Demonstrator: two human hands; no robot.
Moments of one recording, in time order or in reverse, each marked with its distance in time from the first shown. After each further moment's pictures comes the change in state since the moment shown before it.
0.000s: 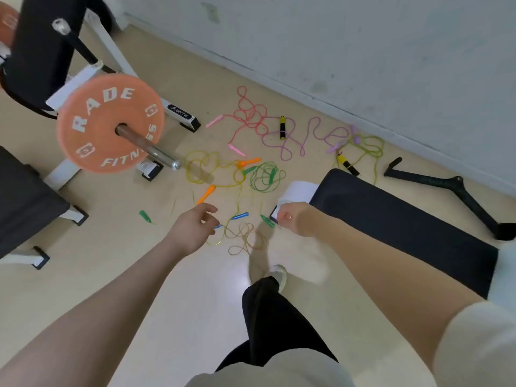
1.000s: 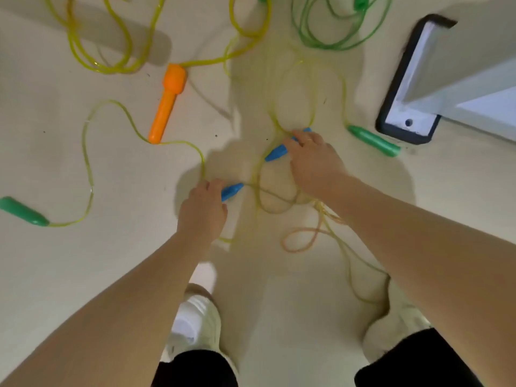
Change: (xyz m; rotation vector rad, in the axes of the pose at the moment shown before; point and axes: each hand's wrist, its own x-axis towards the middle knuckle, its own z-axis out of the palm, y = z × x) left_hand 0.538 -0.470 0.210 0.850 -0.249 0.094; right_hand 0.600 0.101 0.361 -0.194 0.167 0.186
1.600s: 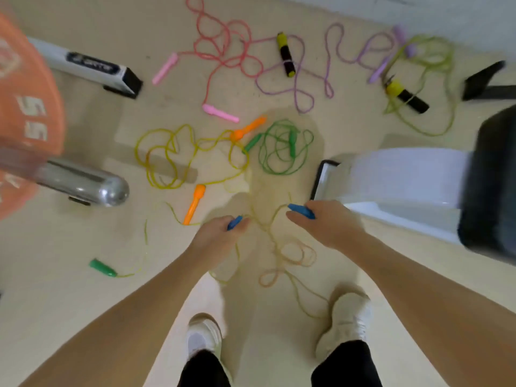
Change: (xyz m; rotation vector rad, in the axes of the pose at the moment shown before) left_hand -0.149 0.094 -0.257 -0.705 -0.069 0.055; right_hand -0.183 0.016 -0.258 0.415 0.027 0.159
